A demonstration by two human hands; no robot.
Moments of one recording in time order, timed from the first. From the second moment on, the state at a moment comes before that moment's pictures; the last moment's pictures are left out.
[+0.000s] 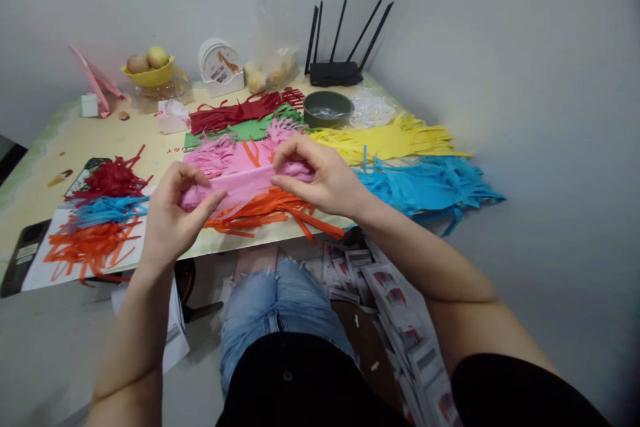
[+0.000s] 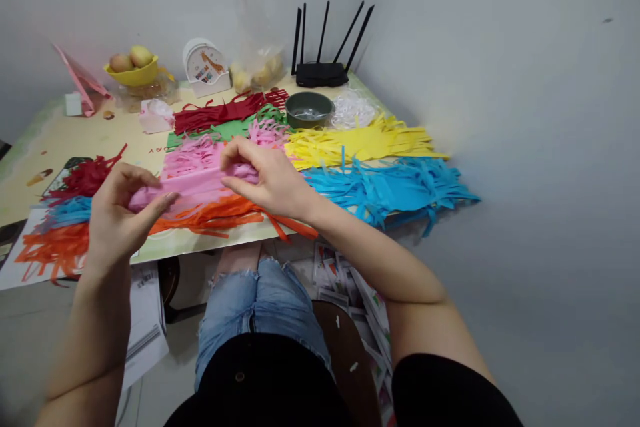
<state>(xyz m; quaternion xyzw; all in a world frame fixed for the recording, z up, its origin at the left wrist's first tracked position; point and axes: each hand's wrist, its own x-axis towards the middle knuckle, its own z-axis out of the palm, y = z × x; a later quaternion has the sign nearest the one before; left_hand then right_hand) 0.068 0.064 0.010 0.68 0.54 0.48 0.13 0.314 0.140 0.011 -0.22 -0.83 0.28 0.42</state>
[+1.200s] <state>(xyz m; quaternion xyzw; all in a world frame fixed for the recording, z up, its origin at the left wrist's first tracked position) 0.076 0.057 0.002 0.69 0.57 0.42 0.14 0.310 0.133 -0.005 -0.31 -0.80 0.31 0.41</state>
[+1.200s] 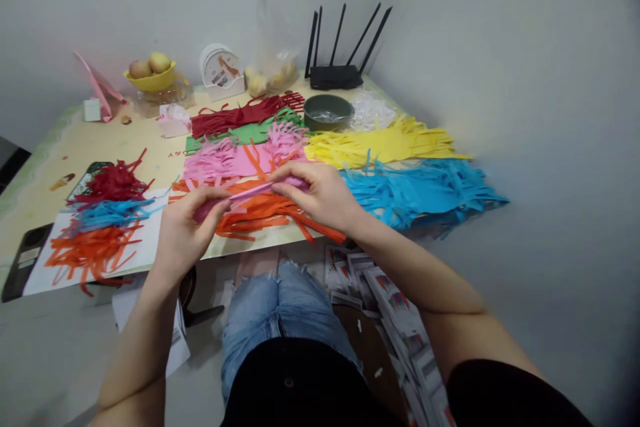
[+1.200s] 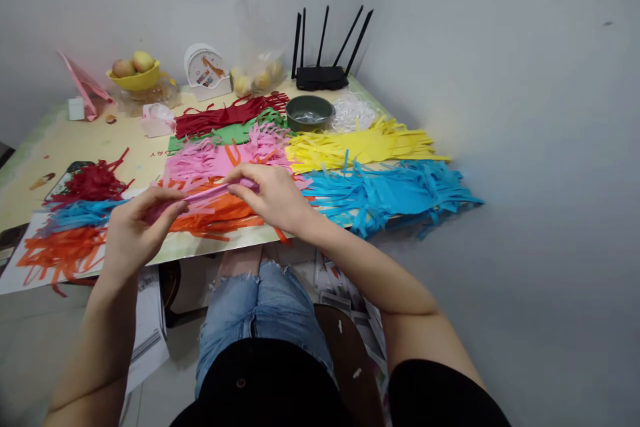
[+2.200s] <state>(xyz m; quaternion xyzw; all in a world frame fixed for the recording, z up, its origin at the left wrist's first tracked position) 0.066 0.074 0.014 0.76 0.50 0.32 0.27 0.303 0.143 -0.011 -0.15 -0.82 0.38 0.39</state>
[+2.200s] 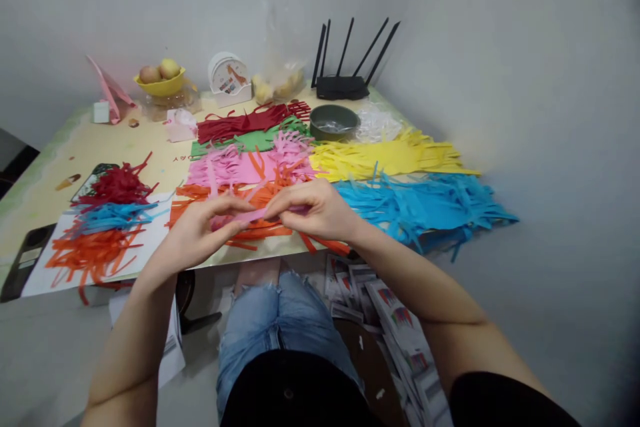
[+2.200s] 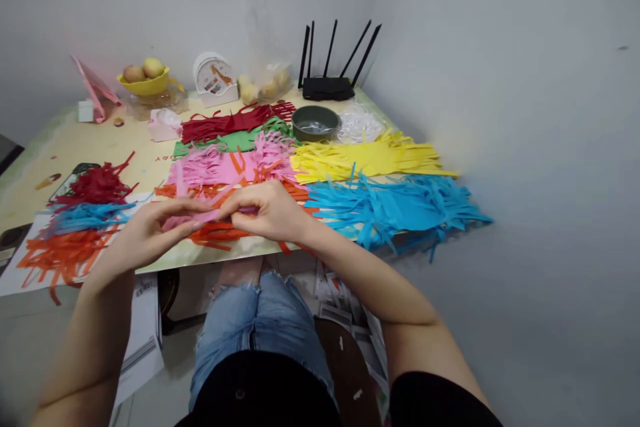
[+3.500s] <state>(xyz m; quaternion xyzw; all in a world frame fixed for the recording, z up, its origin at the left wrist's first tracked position) 0.085 0.064 -0.001 0.56 0.43 0.58 0.40 0.294 0.136 -0.004 -0.15 -0.69 0.57 0.43</state>
